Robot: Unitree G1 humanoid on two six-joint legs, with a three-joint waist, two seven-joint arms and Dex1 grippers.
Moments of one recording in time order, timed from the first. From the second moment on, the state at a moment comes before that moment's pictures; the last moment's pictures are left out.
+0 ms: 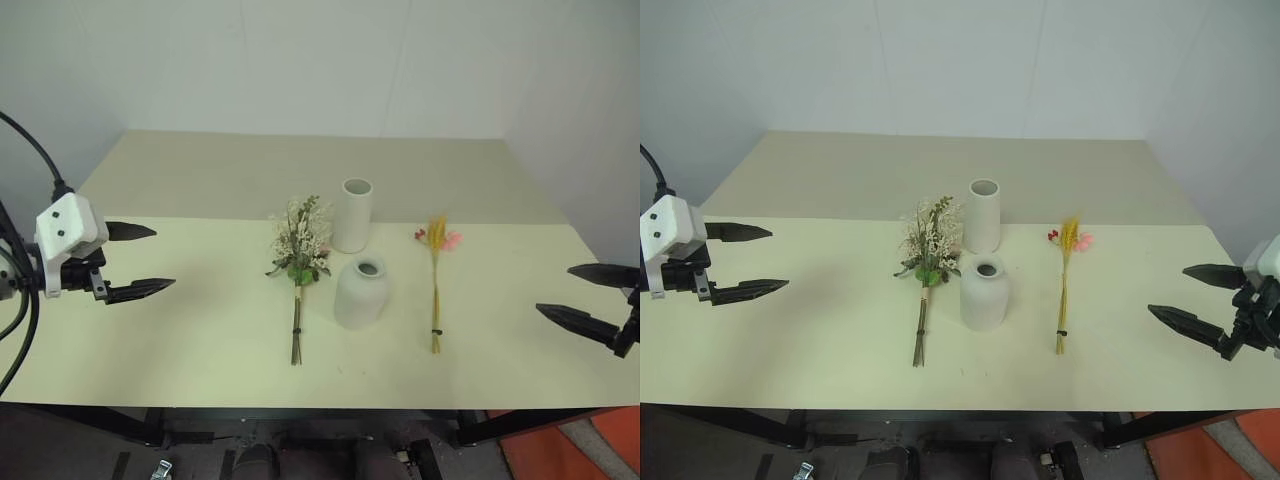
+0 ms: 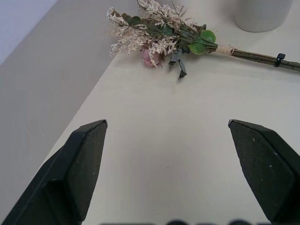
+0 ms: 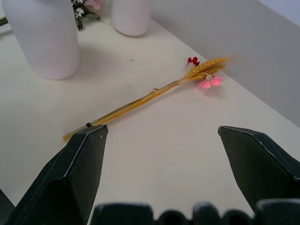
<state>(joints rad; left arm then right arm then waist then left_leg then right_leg) -0.27 1.15 0.35 -0.03 -0.41 0.30 -1.26 0.16 -1.05 -0.75 -0.31 0.53 0.56 1.10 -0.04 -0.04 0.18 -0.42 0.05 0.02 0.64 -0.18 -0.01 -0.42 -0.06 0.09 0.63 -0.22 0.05</state>
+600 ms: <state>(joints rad) -0.30 1.15 0.31 -0.02 -0.41 0.30 -1.26 0.00 -1.12 -0.58 -0.43 0.53 0.81 0.90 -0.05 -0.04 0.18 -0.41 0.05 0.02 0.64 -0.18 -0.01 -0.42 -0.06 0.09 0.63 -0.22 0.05</state>
